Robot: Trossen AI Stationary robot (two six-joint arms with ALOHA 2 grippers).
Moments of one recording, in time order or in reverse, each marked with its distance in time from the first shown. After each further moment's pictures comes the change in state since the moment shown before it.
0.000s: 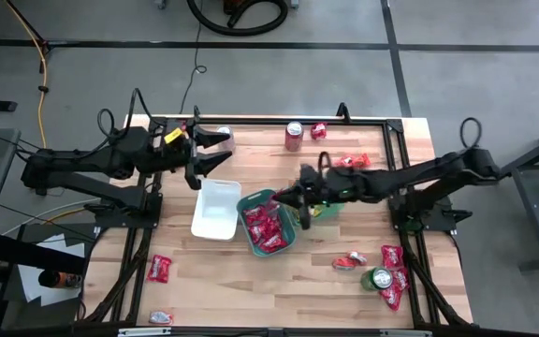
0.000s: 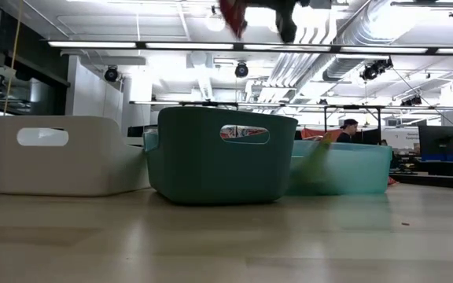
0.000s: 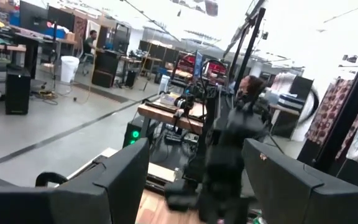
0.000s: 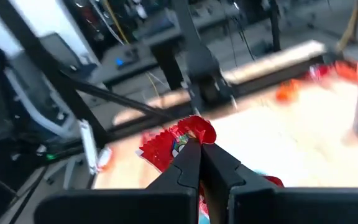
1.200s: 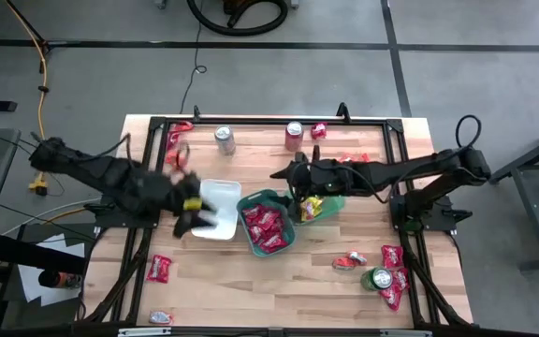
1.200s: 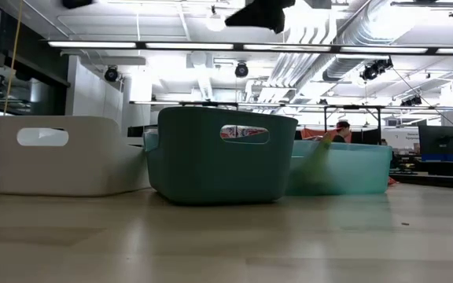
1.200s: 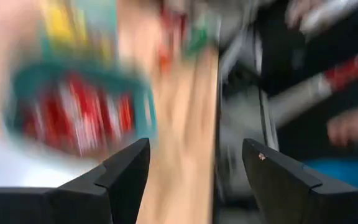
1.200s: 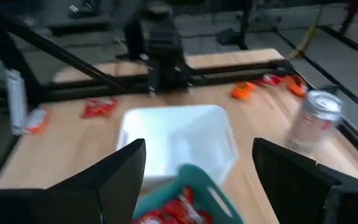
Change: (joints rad) left arm -0.339 0.011 0.000 -0.655 0.166 -0.546; right arm -0.041 0.071 0.211 -0.304 0.086 -0.276
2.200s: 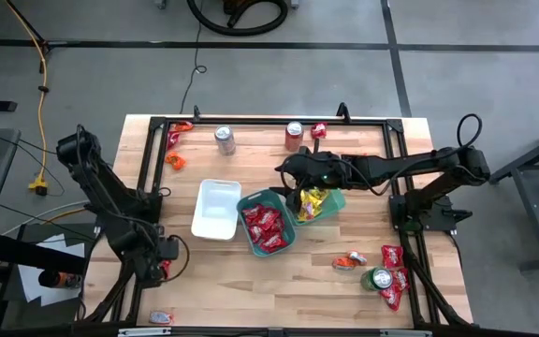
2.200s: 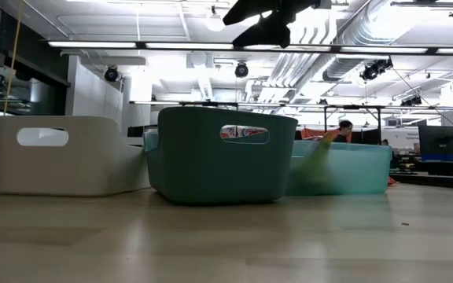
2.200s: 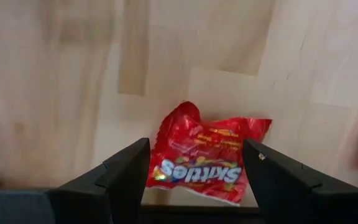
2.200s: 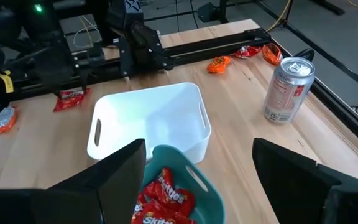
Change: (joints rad) left arm -0.681 0.313 -0.358 -0.200 0.071 -0.394; right arm -0.067 0.001 0.002 -0.088 0.000 0.079
